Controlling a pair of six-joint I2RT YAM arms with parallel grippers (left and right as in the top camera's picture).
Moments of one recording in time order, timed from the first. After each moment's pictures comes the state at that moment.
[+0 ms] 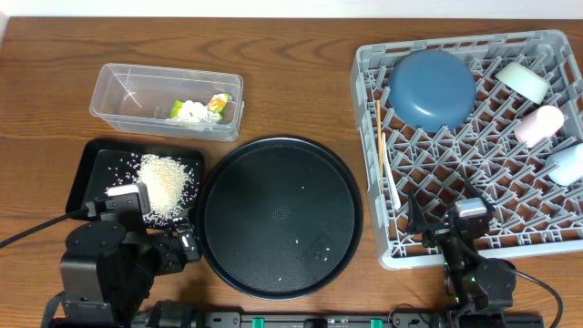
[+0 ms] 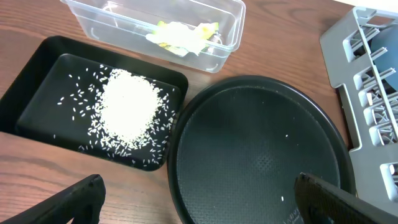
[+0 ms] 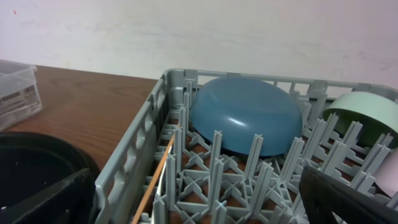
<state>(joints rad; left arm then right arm) -0.09 0.58 1.09 -1.23 0.00 -0.28 0.05 0.01 0.01 -0.06 -0.12 -0.03</state>
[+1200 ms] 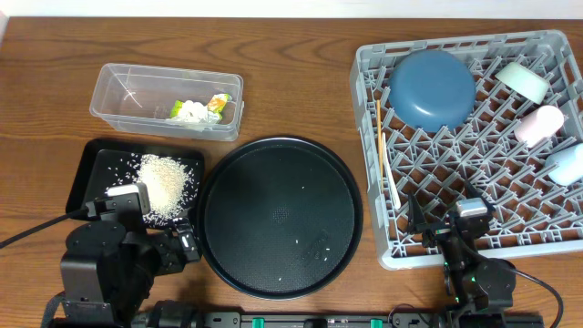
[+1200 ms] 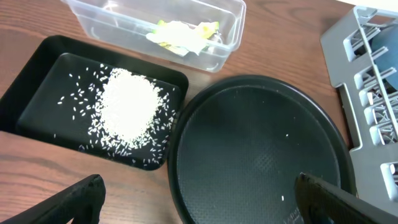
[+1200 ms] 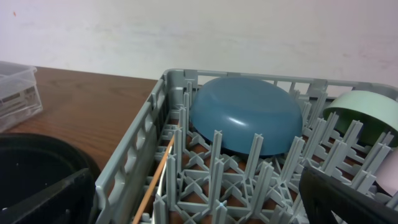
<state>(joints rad) -0.09 0.58 1.09 -1.24 0.00 -0.28 0.05 0.01 0.01 -0.06 -0.12 -0.03</state>
